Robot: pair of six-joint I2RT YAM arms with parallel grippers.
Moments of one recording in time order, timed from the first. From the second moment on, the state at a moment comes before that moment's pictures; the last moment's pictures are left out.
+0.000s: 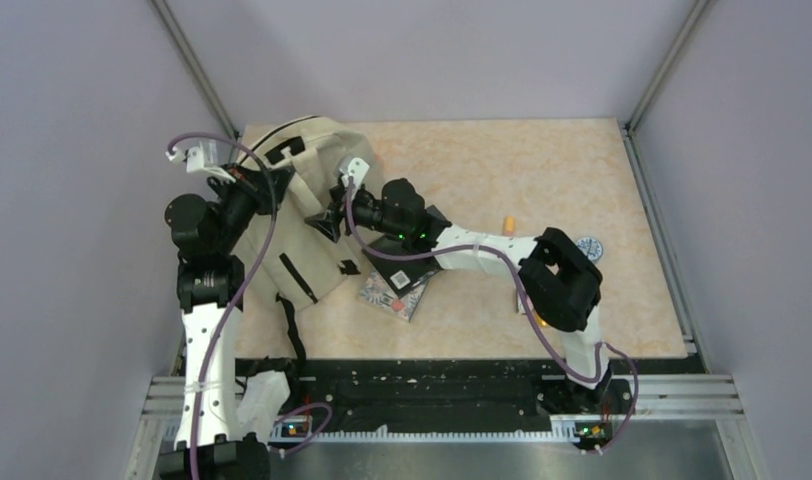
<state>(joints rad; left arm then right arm) 0.17 0.84 0.93 0.01 0.54 -0.62 0.97 1.99 1.47 0.61 -0.26 0.07</state>
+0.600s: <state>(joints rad) 0.18 0.65 1.05 -0.24 0.61 -0.13 0.97 1.81 1.26 0.61 0.02 0.06</state>
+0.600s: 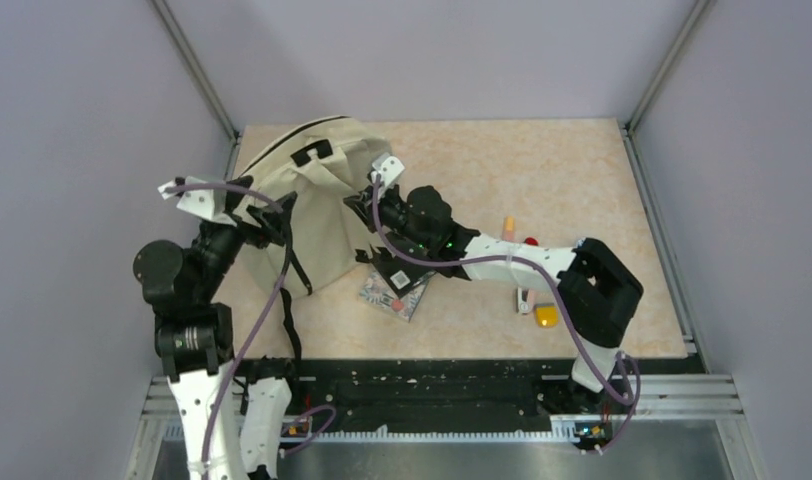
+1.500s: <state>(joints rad) 0.21 0.76 1.12 -0.47 0.53 0.00 0.93 1.66 1.24 0.34 -0.09 0.11</state>
